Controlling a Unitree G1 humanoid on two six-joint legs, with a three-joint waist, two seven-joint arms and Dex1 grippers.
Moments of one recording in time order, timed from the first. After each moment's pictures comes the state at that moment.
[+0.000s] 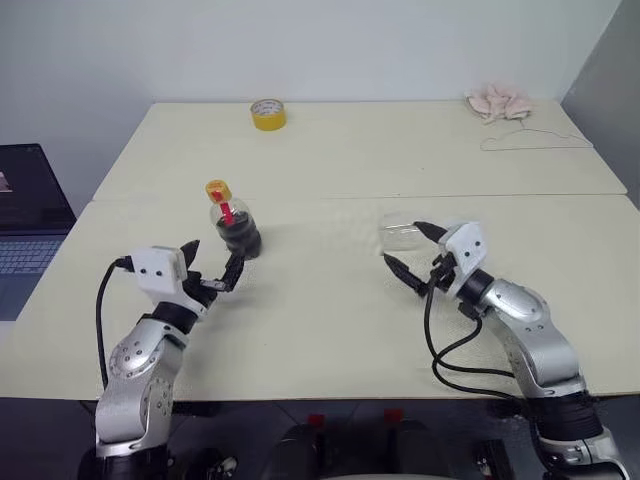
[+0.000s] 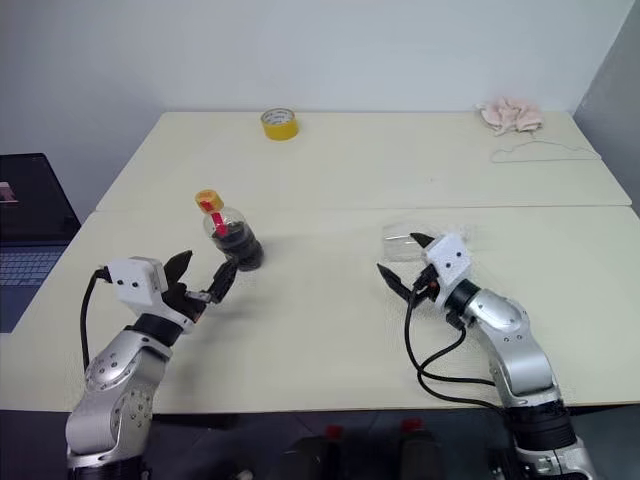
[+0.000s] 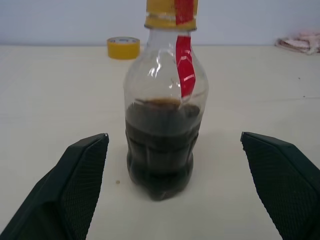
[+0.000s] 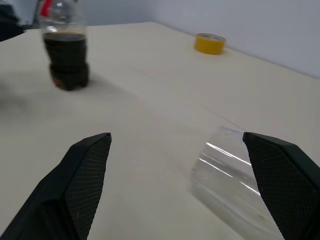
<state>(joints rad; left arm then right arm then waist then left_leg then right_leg) -0.04 0.35 0.28 -0.28 -0.40 0.28 -0.35 -0.25 -0.43 0.10 -0.26 0.22 0.26 0.62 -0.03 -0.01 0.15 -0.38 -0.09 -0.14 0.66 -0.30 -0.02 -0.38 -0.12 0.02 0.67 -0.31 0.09</state>
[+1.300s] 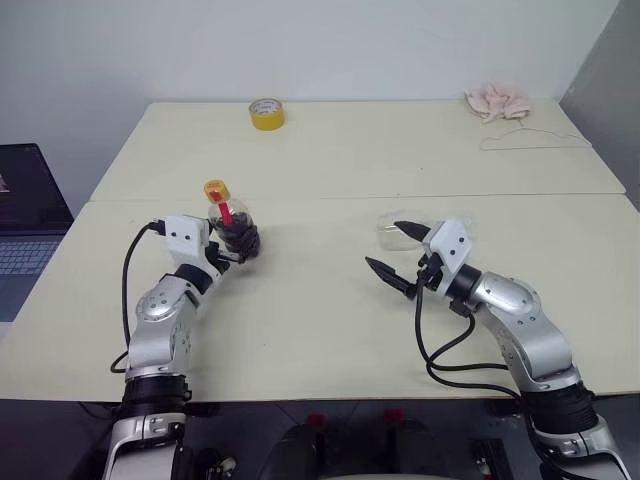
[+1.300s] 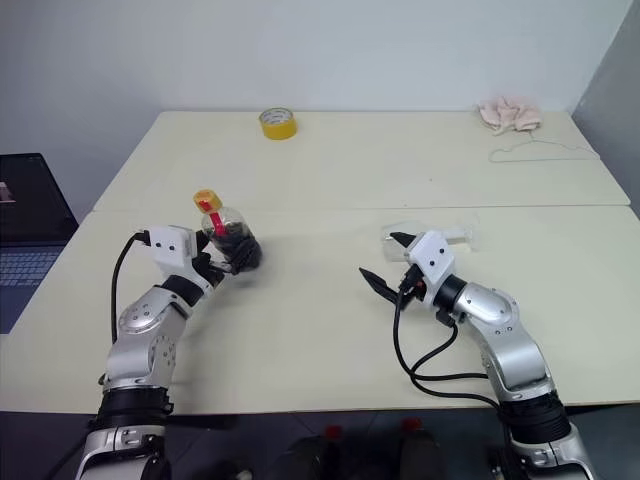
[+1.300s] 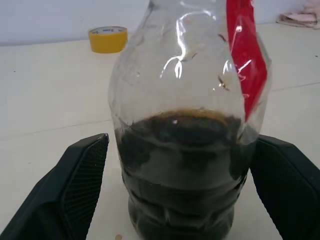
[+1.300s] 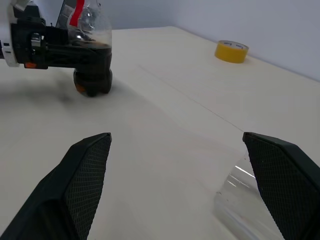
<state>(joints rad) -0.37 0.38 0.22 0.27 -0.26 0.09 -0.47 -0.29 -0.41 0.12 -0.27 0.22 0.30 0.63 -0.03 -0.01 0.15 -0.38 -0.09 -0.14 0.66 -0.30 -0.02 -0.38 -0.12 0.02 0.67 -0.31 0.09</state>
